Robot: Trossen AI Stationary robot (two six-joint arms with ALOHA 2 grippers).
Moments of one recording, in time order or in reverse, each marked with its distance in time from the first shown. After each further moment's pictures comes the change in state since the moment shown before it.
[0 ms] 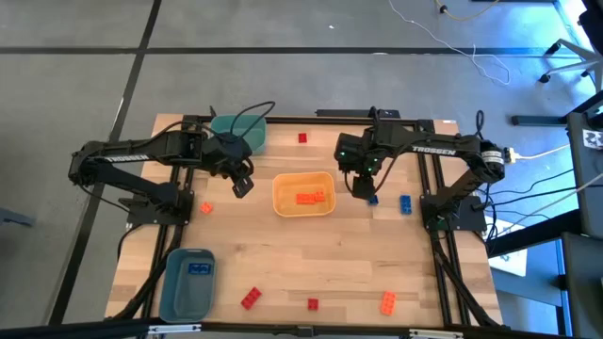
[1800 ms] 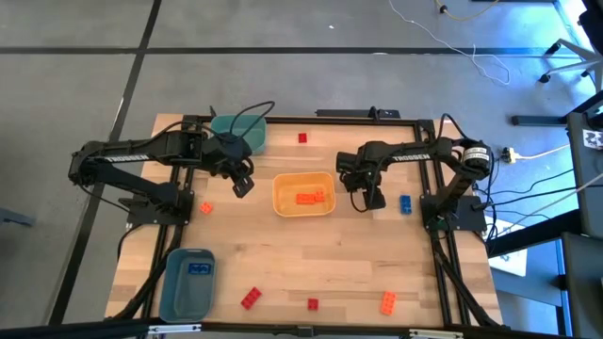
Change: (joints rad) left arm 0.000 0.000 0.000 0.000 0.000 -0.024; right arm -0.065 0.102 -0.364 0.237 -0.016 -0.352
